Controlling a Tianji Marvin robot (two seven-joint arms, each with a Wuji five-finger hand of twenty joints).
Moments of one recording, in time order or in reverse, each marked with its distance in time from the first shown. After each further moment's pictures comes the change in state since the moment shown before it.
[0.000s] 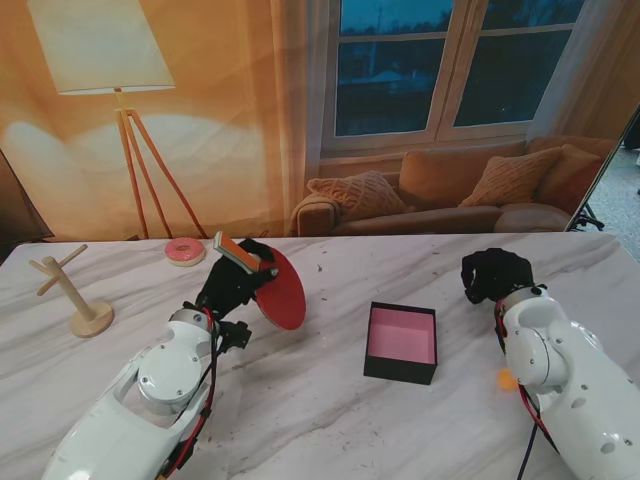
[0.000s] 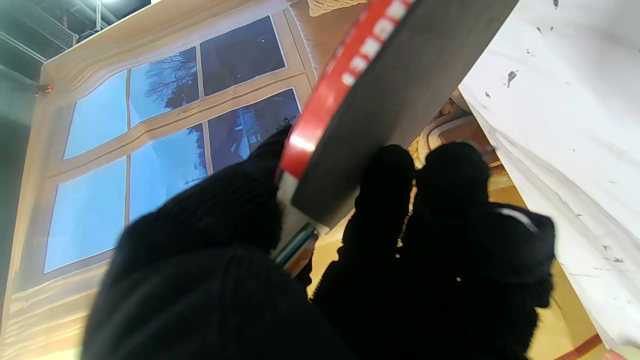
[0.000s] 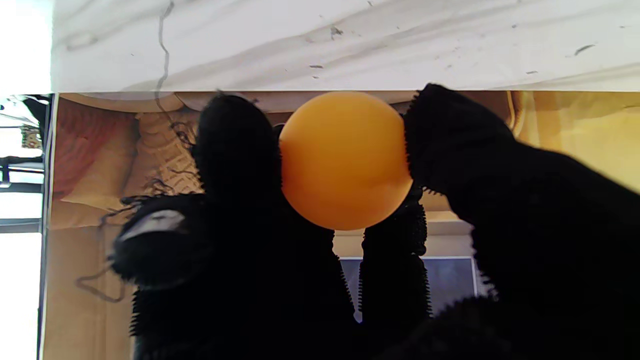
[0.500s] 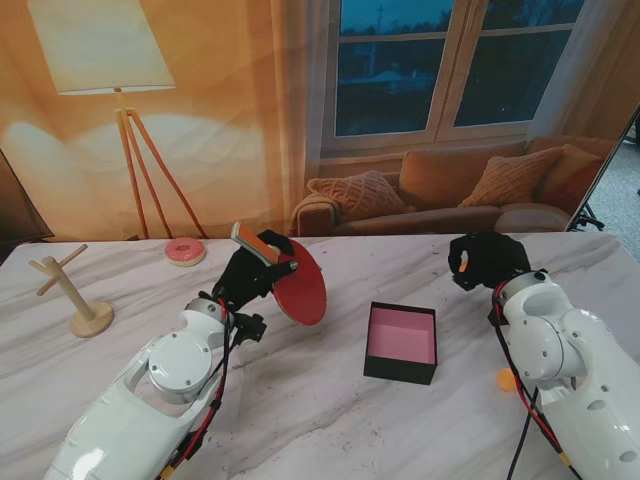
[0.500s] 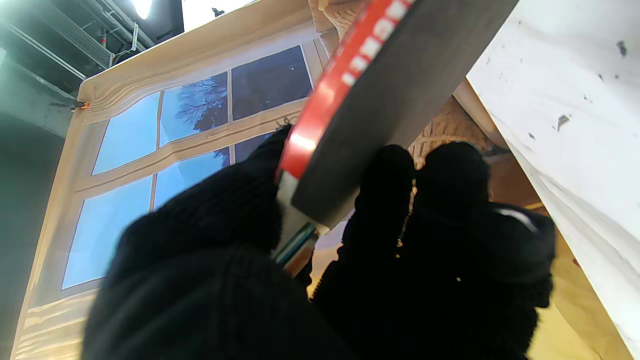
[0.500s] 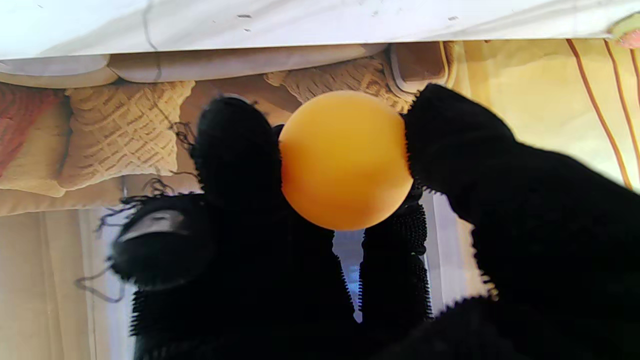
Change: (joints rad) left arm -0.062 0.001 0.067 -0.001 -0.063 -0.001 -0.033; right arm -0.042 -0.001 0.050 -0.188 0.082 -0.040 0.093; left_hand 0.000 0.000 0.000 0.000 0.000 0.000 0.000 0.008 0.000 0.000 0.000 0.001 0.000 0.000 0.000 0.000 0.000 0.000 0.000 0.000; right_hand 0.000 0.000 -0.004 0.000 0.000 0.000 -0.001 0.000 0.000 0.000 0.000 0.000 0.005 0.000 0.000 0.022 0.003 0.000 0.000 0.000
